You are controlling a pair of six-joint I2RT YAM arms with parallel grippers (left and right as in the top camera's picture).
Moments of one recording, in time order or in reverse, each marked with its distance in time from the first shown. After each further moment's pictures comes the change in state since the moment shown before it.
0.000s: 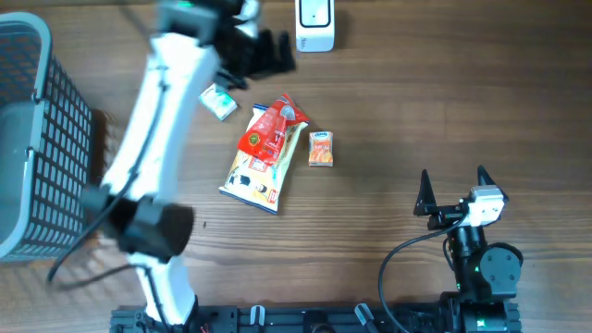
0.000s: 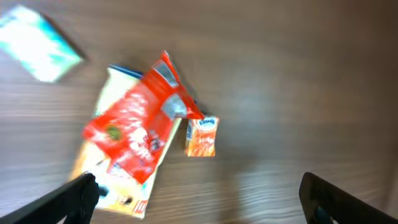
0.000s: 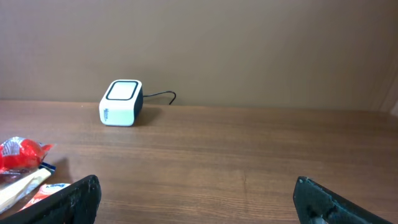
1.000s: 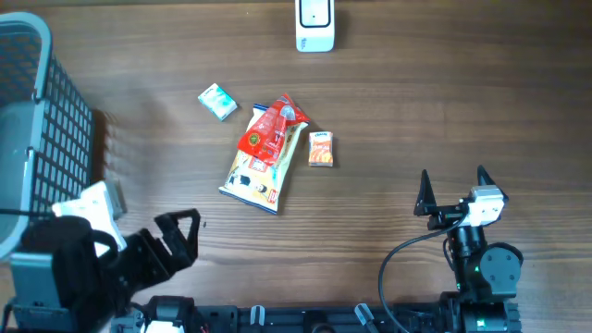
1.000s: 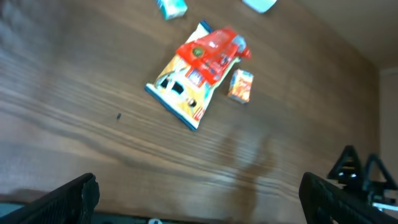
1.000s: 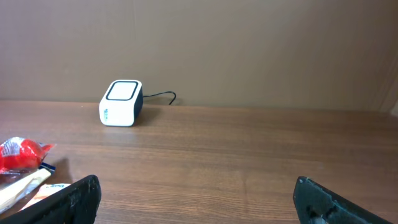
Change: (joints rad) left arm 0.204 -1.263 -0.853 -0.074 -0.079 -0.084; right arm 0.000 0.000 0.000 0.000 0.000 0.000
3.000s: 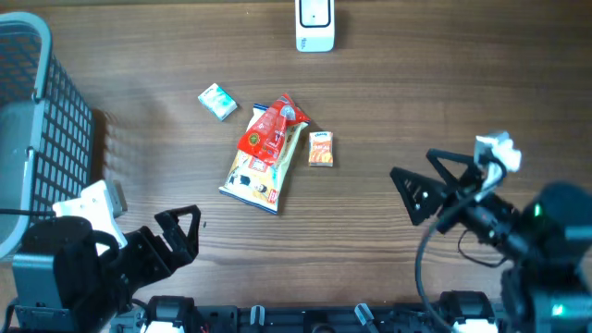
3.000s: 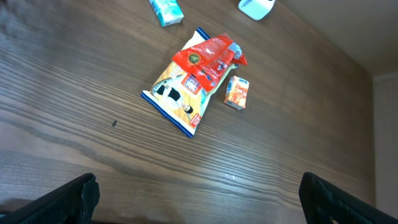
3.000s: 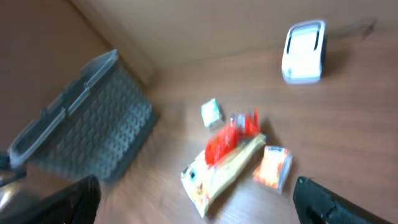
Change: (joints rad) left arm 0.000 -0.015 -0.028 0.045 0.000 -0.011; right arm -0.004 0.634 0.878 -0.631 -0.683 0.307
